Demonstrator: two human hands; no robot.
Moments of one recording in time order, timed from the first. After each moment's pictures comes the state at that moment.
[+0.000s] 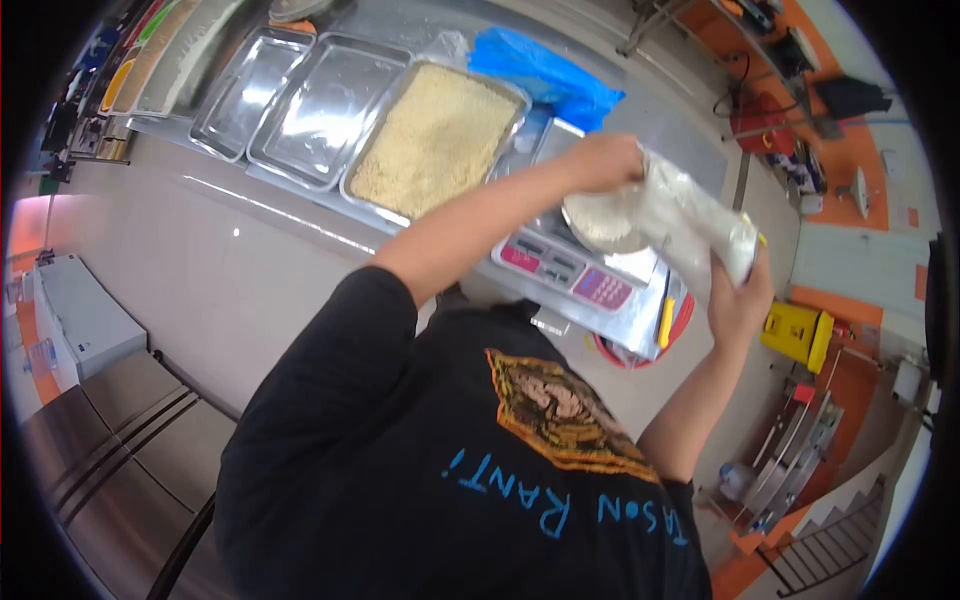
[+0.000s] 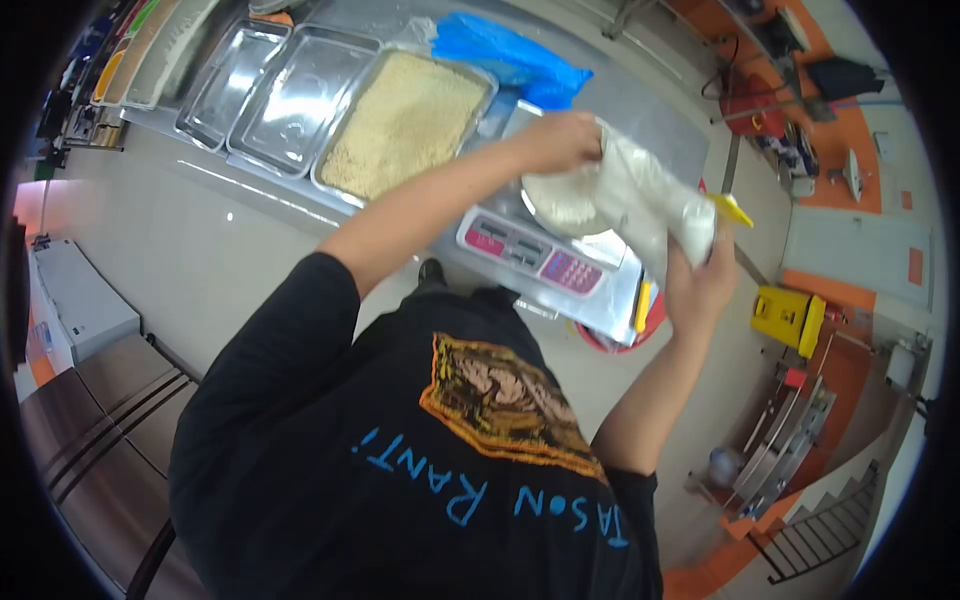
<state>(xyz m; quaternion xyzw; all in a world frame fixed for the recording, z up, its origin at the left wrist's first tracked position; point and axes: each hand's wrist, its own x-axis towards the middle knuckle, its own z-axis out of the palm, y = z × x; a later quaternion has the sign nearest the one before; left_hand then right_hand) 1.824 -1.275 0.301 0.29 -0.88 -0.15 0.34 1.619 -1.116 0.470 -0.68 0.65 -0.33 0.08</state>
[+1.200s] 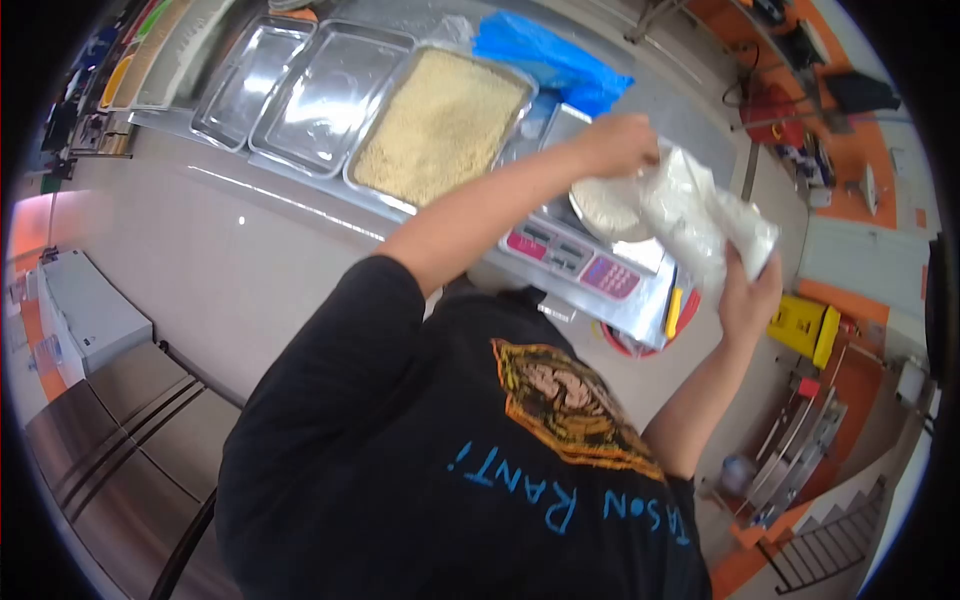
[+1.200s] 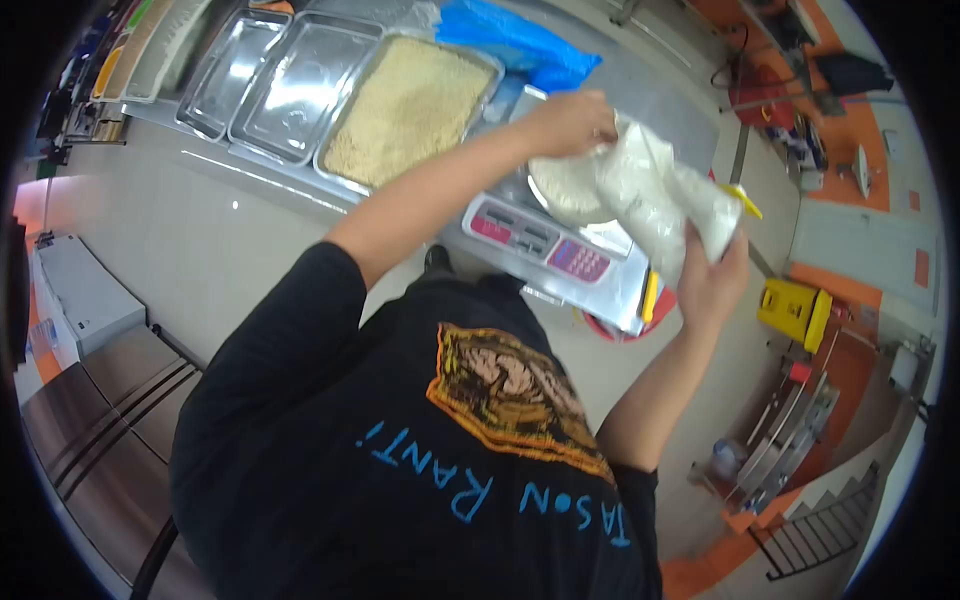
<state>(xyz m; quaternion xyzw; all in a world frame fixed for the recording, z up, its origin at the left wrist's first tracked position) 1.823 -1.274 0.307 0.33 -0.86 -0.18 0.35 1.610 -1.112 0.466 -0.61 0.73 -0.29 0.09</state>
